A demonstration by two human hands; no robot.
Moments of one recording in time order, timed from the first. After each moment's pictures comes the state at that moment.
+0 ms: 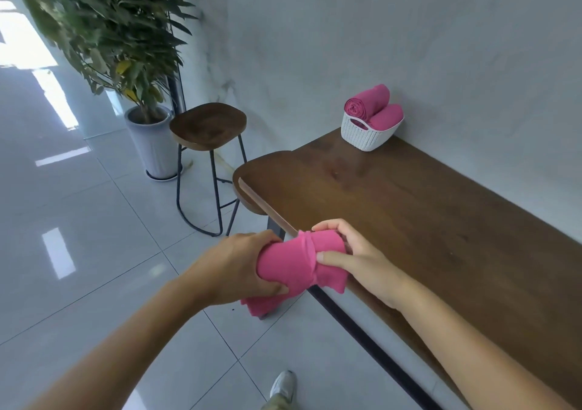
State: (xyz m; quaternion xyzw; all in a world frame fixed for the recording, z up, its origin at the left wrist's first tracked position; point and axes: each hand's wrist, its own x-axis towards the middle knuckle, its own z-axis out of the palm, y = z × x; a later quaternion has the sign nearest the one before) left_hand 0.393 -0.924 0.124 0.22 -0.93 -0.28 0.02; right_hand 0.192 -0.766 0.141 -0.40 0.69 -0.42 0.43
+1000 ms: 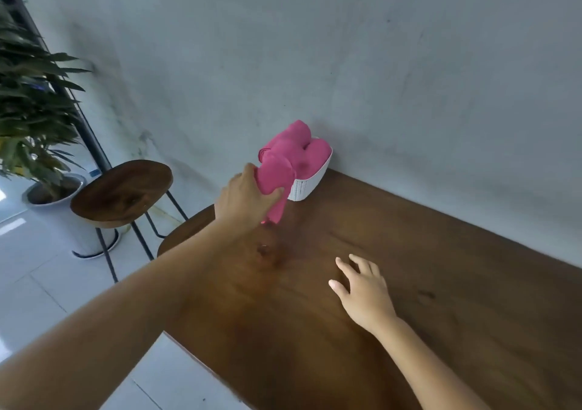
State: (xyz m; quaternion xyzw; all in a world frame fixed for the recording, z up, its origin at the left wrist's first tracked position) left_hand 0.018 -1.060 0.154 0.34 -0.89 -0.22 0.21; right_hand -0.065 -0.795 0.024 -0.33 0.93 -0.12 0.08
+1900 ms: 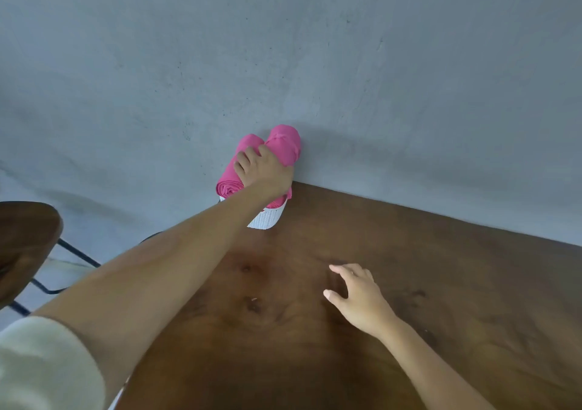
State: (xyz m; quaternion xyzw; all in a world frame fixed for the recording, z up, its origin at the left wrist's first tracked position) left_hand -0.181 -1.113 0.158 0.24 -0.92 -0.27 0.10; right_hand -0.066 -0.851 0.061 -0.15 0.96 -0.19 0.14
